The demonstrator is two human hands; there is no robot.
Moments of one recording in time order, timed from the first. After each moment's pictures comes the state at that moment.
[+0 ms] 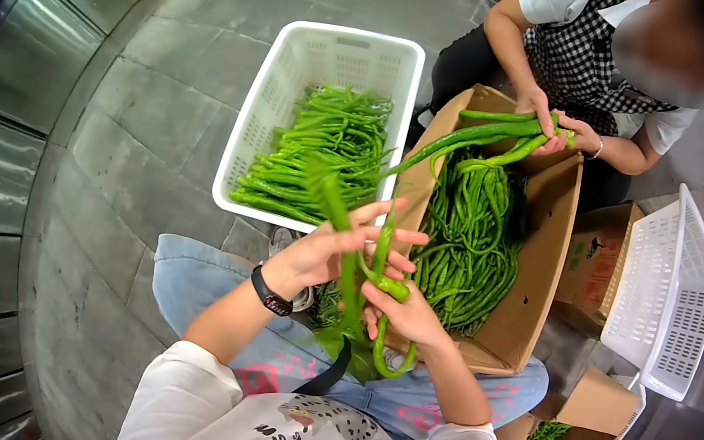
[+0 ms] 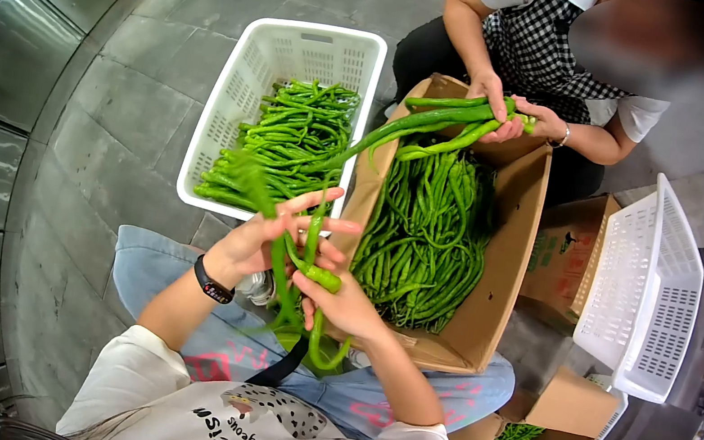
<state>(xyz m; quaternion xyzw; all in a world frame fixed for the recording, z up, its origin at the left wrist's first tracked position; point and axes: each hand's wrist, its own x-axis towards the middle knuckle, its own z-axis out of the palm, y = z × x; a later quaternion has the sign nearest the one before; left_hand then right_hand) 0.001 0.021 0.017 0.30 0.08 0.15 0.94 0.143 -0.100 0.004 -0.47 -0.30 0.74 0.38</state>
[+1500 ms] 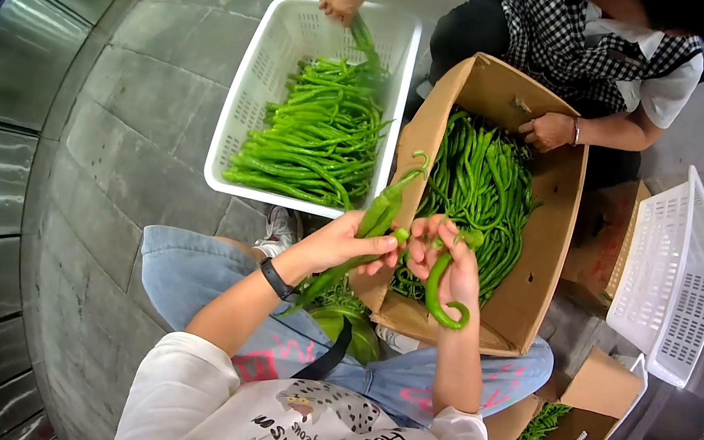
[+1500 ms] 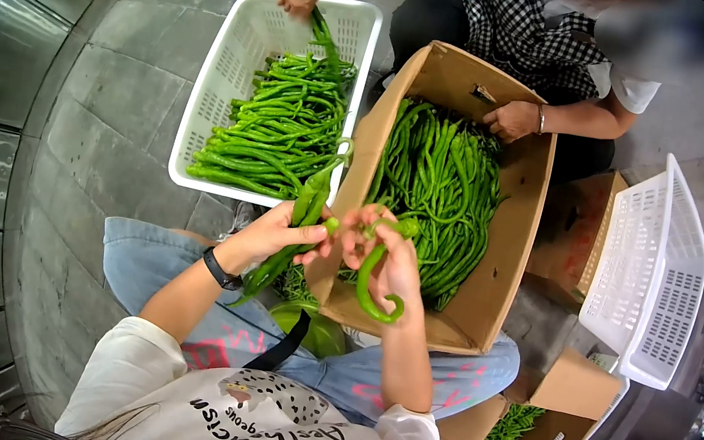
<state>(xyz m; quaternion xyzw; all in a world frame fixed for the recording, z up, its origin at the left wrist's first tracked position) 0.009 0.004 -0.018 0.42 0.24 0.09 0.87 0.178 -0.090 -0.007 -0.34 -0.05 0.67 0.66</state>
